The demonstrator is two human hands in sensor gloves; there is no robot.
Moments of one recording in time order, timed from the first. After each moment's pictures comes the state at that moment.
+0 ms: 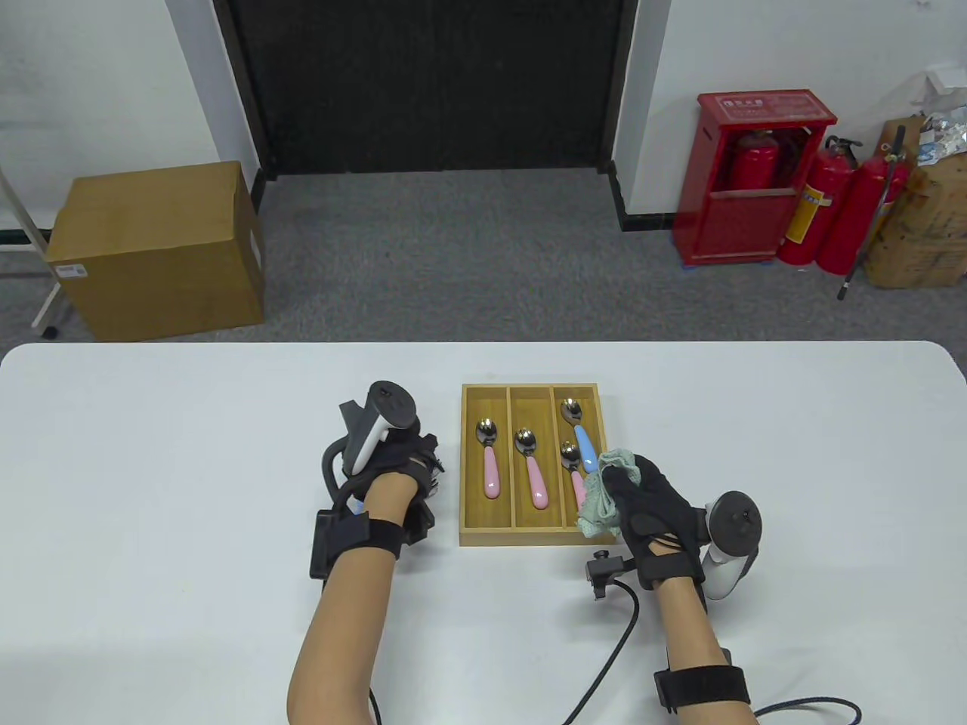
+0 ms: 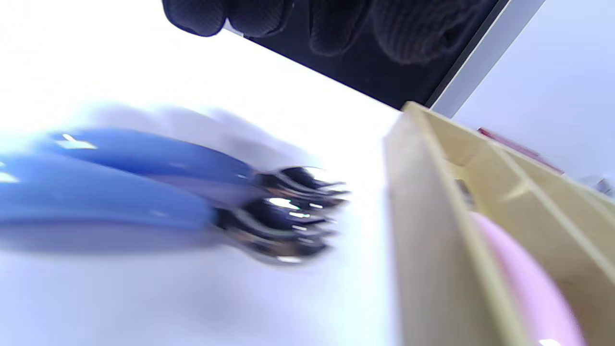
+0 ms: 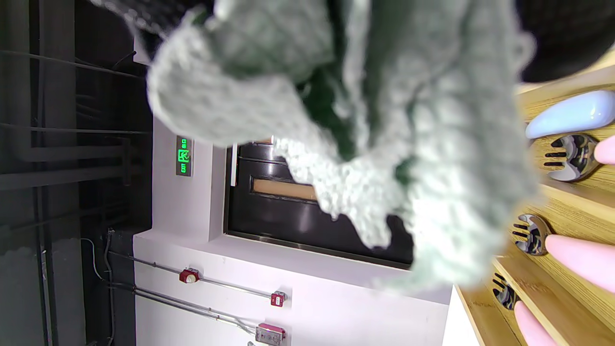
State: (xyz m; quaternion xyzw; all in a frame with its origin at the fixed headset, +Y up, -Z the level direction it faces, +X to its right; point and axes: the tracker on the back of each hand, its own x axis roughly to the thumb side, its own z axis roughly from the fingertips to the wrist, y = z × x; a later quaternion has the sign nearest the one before) left_hand -0.175 -0.720 -0.502 -0.14 0.11 0.19 0.97; right_hand 0.206 -0.730 -0.383 0.02 -0.14 0.70 0.70
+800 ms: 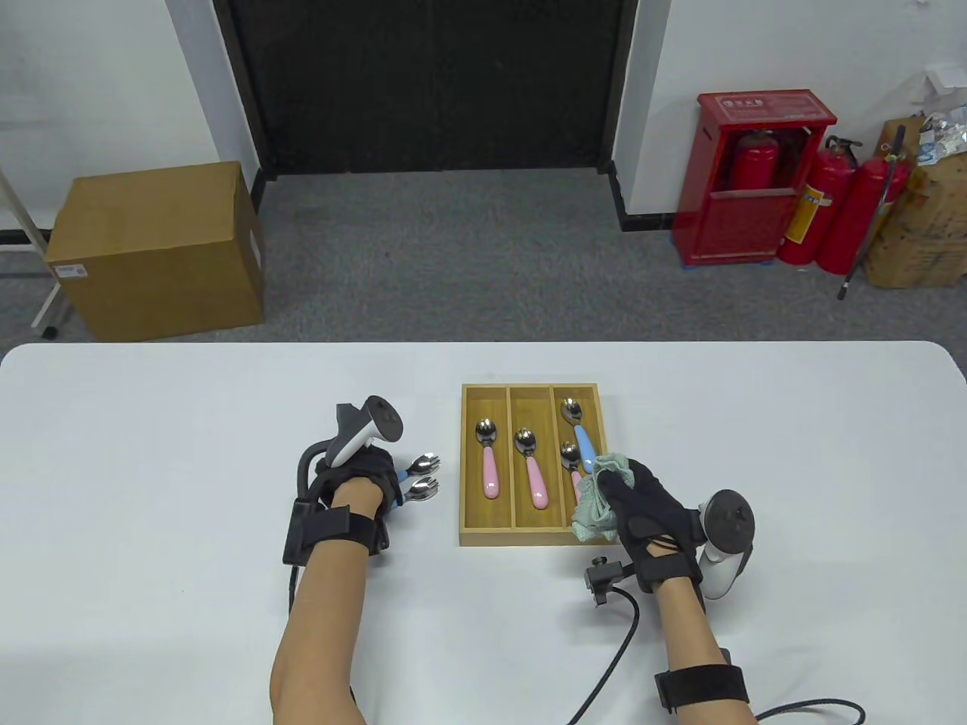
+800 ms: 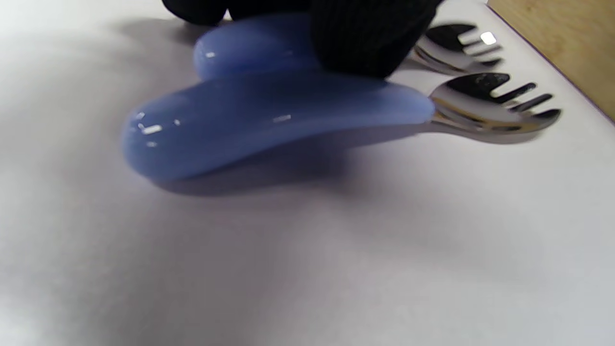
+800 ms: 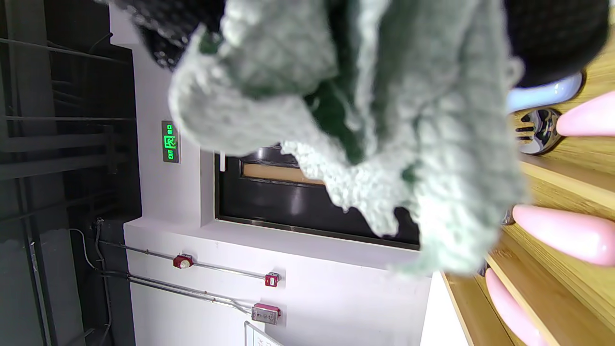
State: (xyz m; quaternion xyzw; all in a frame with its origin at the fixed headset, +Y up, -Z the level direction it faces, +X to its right) left_hand -0.193 -0.763 -0.515 -0.26 0.08 0.07 0.96; right_hand 0.200 -0.736 -0.384 0.03 -0.10 0.70 0.71
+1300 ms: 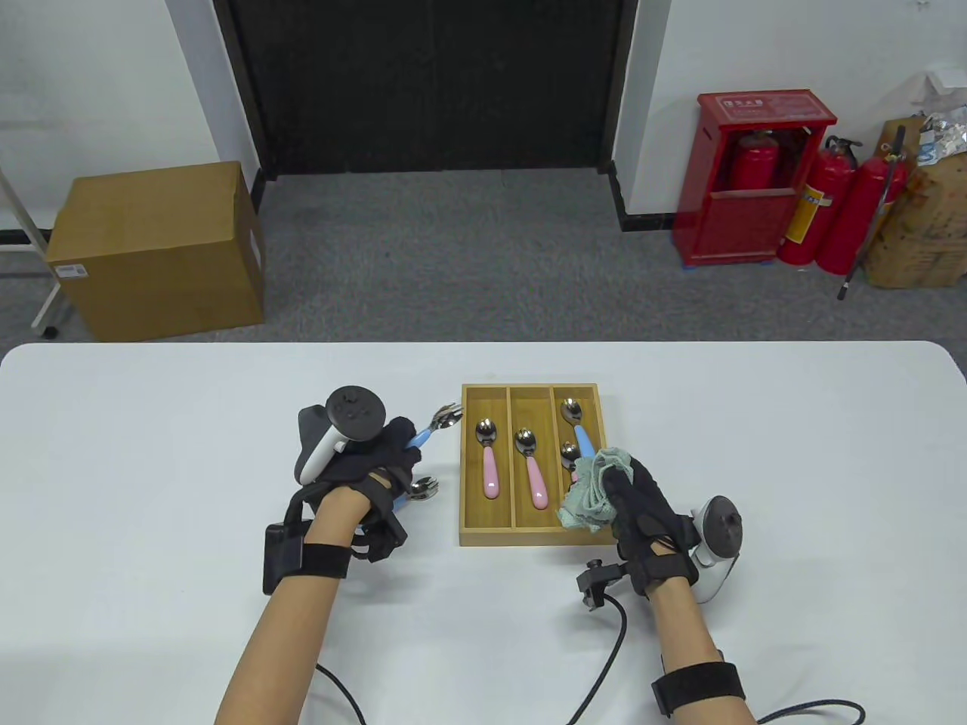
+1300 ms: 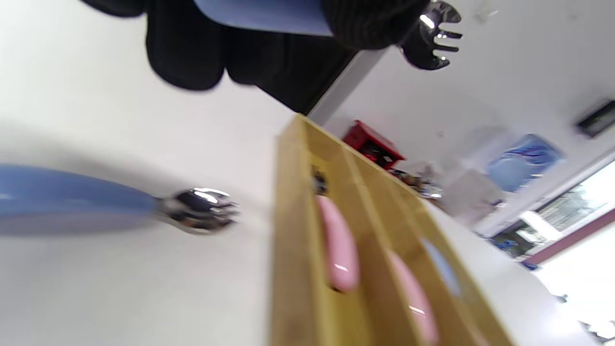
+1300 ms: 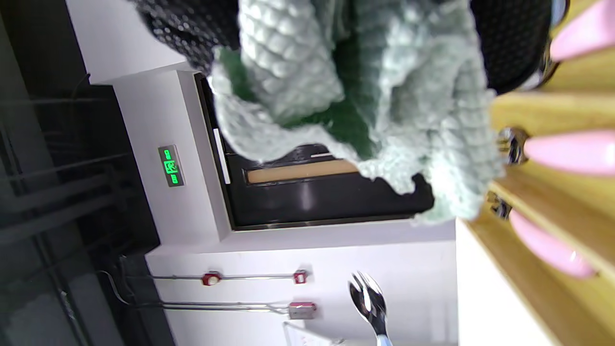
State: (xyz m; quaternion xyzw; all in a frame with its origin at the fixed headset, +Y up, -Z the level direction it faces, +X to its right) left_hand -0.177 -0.678 -0.457 -0.13 -0.07 0.31 0.94; right_hand 0.188 -0.753 -0.386 0.04 -0.05 0.60 0.80
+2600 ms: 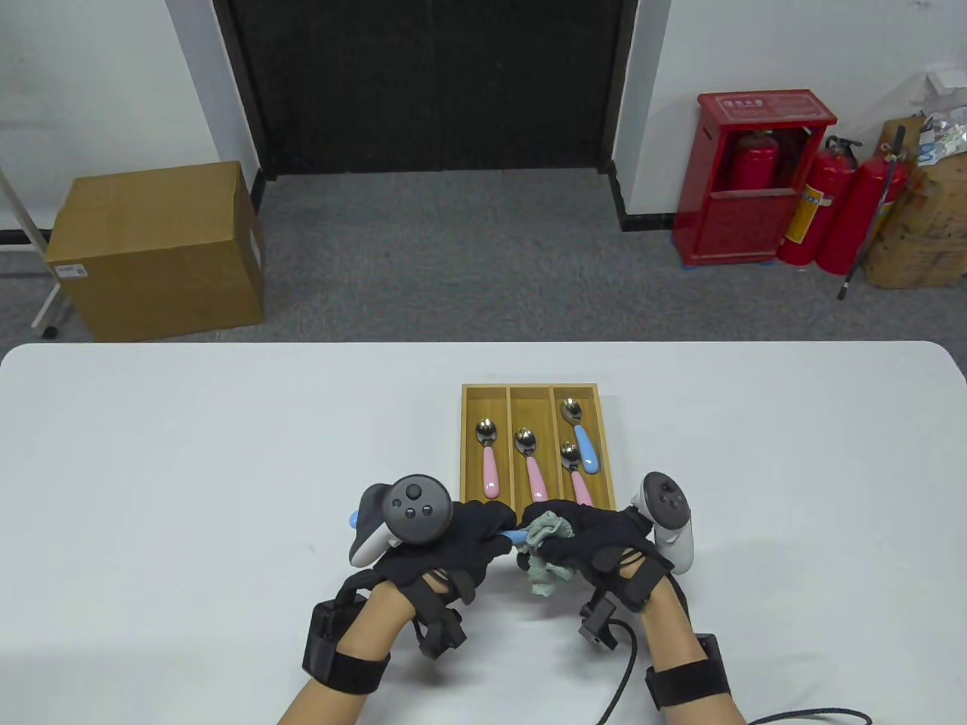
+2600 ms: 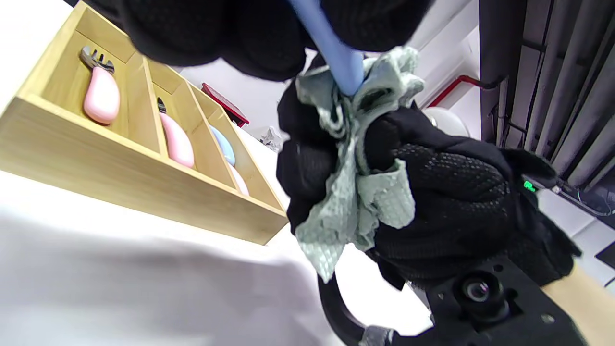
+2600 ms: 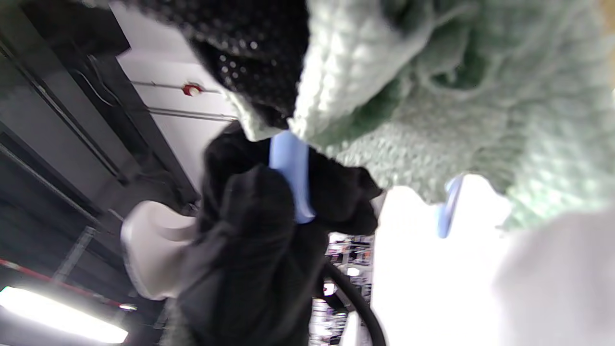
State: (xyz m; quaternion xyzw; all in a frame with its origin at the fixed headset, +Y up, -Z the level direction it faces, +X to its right) left_hand -0.097 -0.694 -0.372 -0.09 -0.30 0.35 0.88; right_hand 0.140 -0.737 -0.387 0.24 0.15 0.70 0.66
